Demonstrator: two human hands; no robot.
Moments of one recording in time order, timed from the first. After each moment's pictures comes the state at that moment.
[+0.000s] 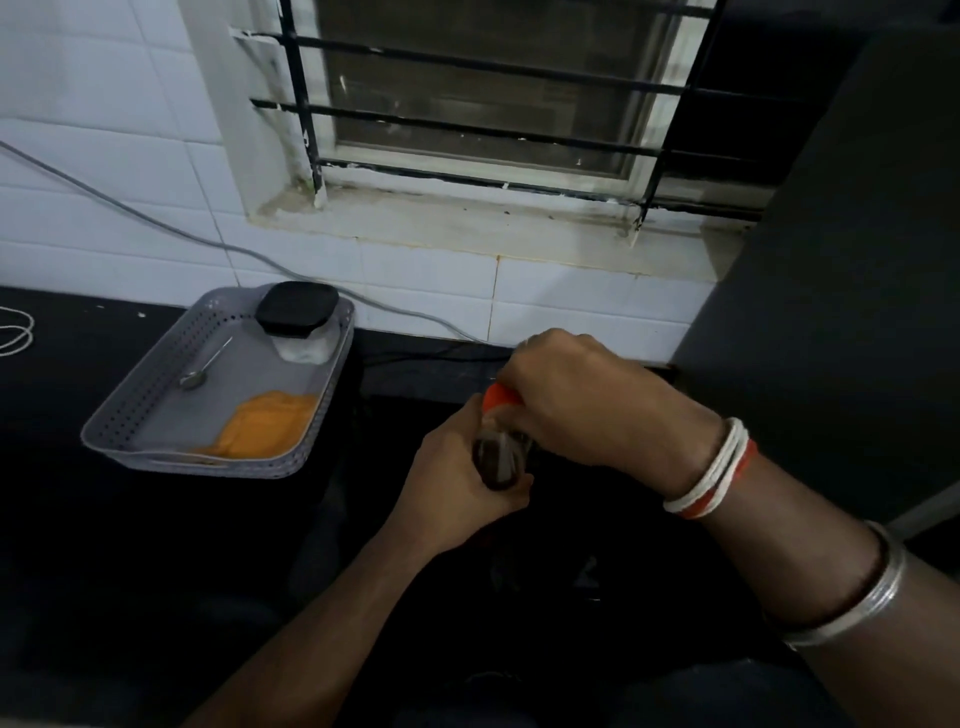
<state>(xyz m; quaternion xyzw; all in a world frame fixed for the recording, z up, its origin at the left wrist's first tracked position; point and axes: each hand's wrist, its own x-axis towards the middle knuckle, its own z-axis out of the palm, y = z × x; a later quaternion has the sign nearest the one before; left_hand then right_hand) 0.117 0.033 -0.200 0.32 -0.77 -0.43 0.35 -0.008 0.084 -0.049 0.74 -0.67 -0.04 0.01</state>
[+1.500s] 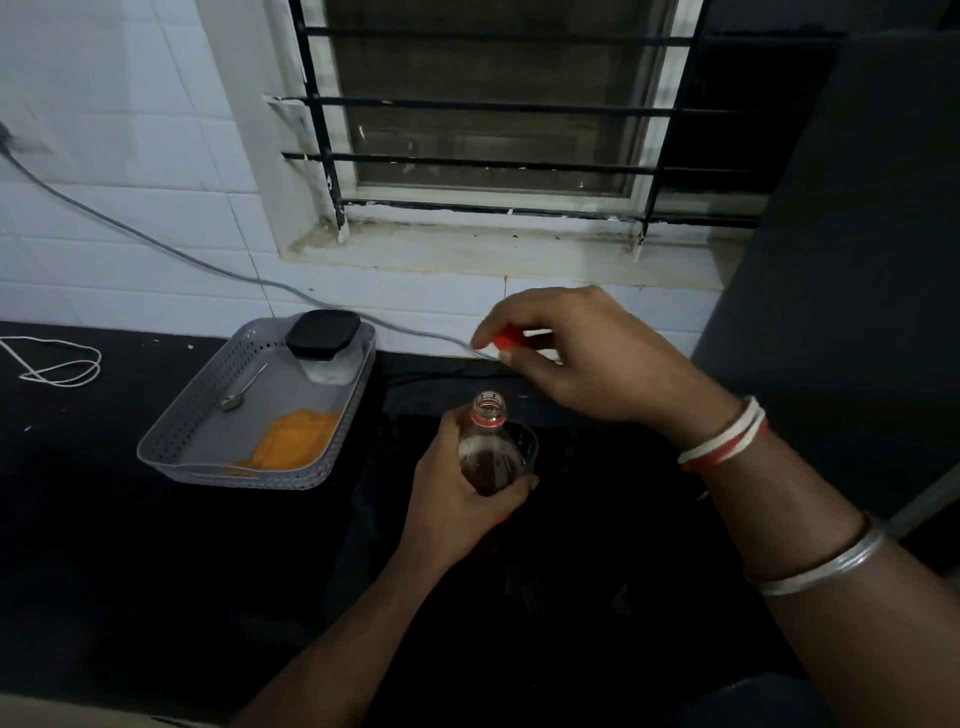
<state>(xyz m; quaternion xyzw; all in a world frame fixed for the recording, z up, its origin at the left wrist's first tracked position) 0.116 0.055 -0.208 0.38 -0.72 -0.39 0.44 -0.045 0.092 -0.036 0.78 -0.56 0.27 -0.05</state>
